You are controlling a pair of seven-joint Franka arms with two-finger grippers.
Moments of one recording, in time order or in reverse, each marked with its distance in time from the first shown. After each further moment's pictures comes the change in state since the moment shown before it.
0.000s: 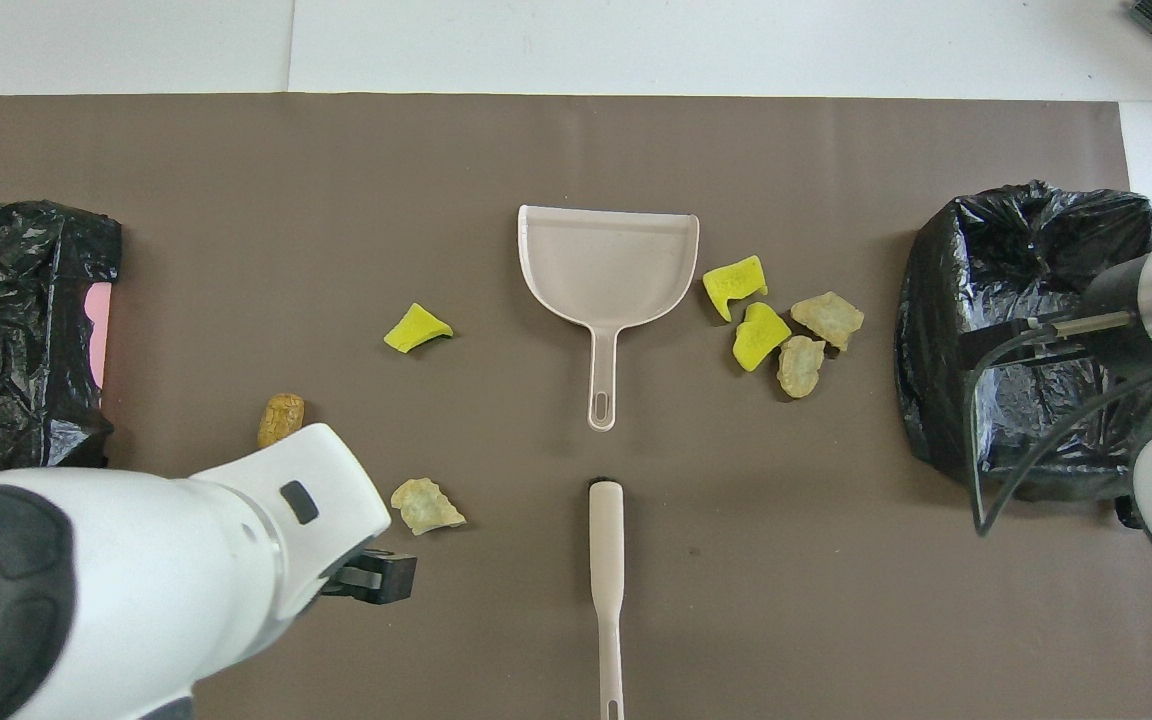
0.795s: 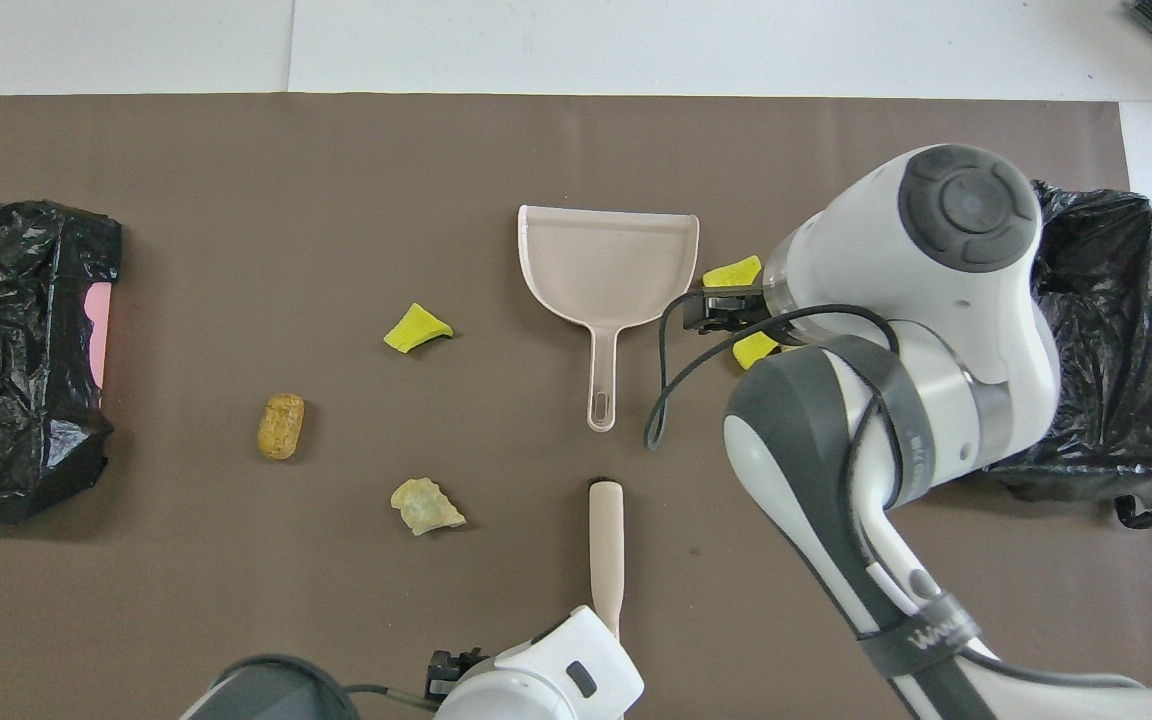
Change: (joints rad) left arm -0.380 0.004 -0.001 -0.268 -0.038 0.306 -0.364; right arm 0.244 0.277 0.017 0.011 0.060 0.294 0.393
